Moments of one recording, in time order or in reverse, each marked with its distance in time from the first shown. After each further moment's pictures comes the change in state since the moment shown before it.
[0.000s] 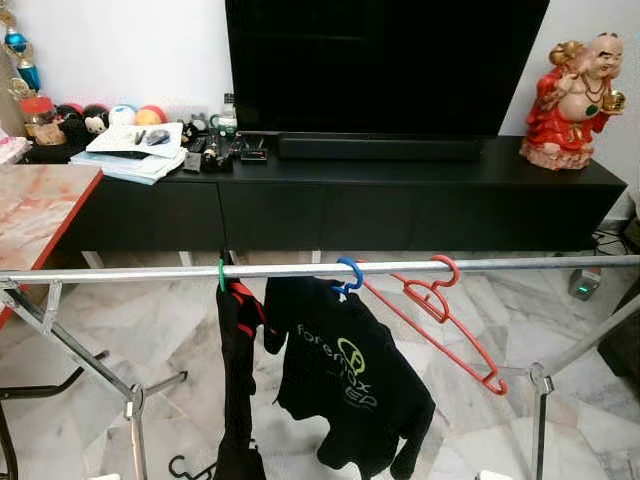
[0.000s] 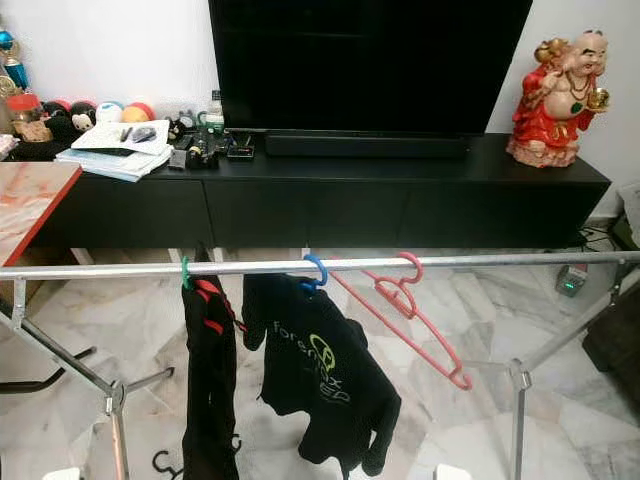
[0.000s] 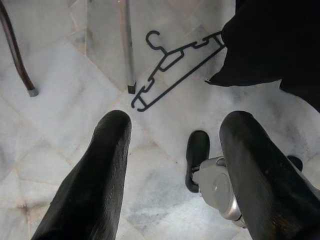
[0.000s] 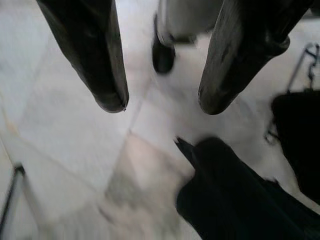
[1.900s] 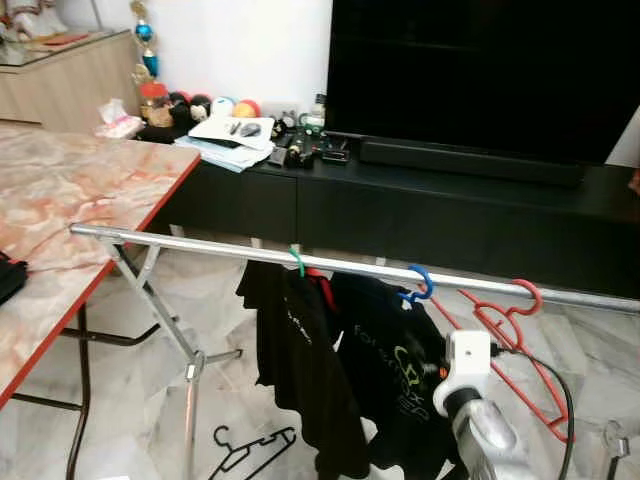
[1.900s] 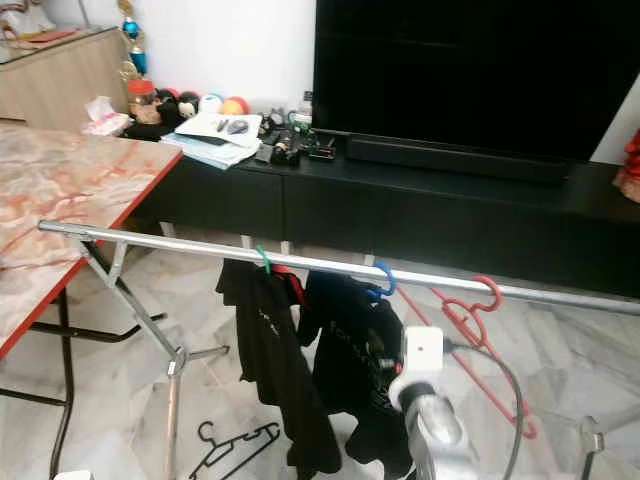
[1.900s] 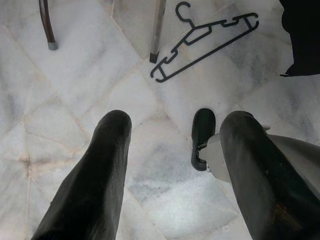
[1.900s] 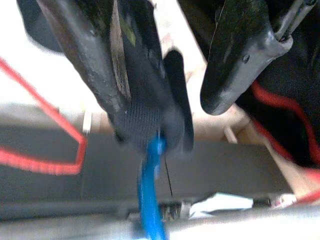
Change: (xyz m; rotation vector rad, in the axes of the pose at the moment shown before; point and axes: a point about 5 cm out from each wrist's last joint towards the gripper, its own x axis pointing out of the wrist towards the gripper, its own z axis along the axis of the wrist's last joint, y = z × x) left arm -0.001 -0.005 -0.006 0.088 0.021 -0.053; right arm -0.033 0.077 0.175 -0.151 -0.698 0.340
